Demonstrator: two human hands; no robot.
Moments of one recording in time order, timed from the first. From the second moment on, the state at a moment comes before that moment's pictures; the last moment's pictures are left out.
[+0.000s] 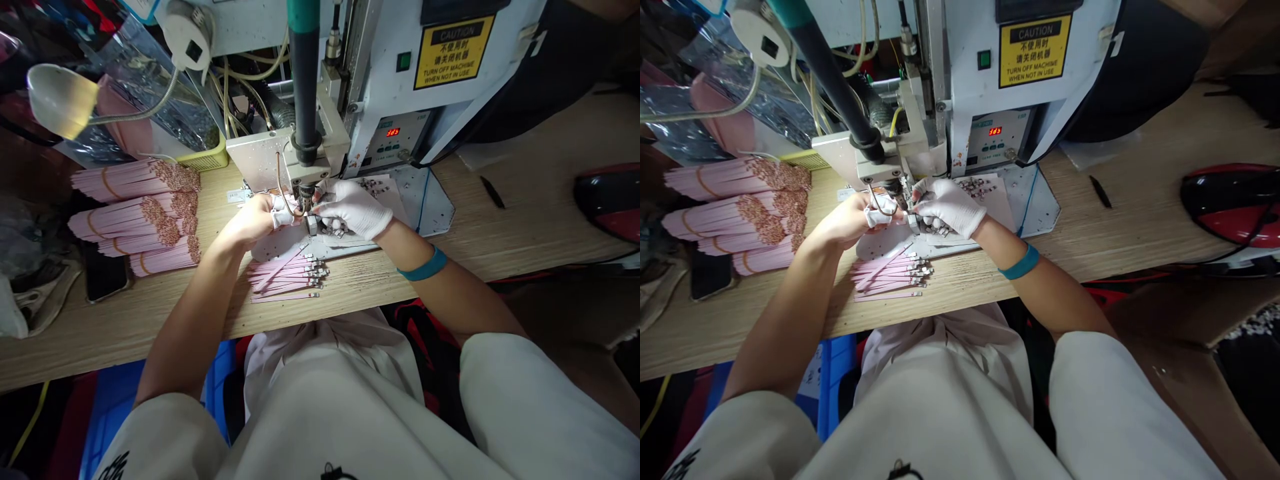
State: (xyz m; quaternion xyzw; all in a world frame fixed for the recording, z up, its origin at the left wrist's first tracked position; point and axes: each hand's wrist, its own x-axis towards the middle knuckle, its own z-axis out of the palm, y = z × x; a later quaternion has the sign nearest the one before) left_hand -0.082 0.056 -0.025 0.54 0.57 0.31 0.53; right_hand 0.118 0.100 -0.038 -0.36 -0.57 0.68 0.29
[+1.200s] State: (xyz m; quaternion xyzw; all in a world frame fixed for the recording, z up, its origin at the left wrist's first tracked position) left_hand -0.080 0.034 -0.021 0.76 0.64 0.05 0.12; right_hand 0.123 0.110 -0.045 -0.41 -0.85 0.23 0.21
